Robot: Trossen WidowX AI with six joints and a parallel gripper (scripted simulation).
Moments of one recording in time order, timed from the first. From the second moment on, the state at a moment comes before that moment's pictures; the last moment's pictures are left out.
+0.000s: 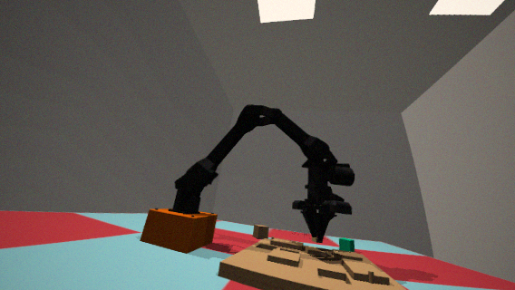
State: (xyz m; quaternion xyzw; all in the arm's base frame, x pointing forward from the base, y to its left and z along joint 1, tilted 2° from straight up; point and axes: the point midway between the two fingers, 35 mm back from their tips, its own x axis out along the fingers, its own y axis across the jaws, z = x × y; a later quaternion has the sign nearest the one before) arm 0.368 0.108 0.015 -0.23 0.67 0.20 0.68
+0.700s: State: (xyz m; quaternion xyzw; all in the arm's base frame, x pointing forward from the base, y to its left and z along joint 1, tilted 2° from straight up) arm 0.367 0.109 0.063 -0.23 0.67 0.21 0.68
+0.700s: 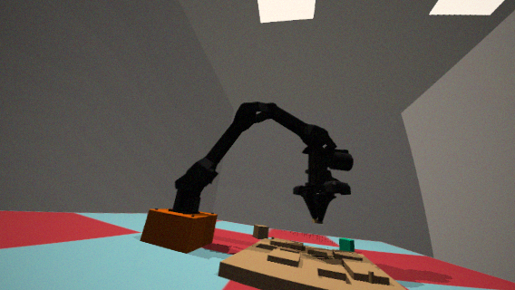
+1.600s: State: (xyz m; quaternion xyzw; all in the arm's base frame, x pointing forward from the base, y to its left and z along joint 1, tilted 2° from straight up) arm 0.362 0.018 0.078 -0.23 0.67 0.20 0.68
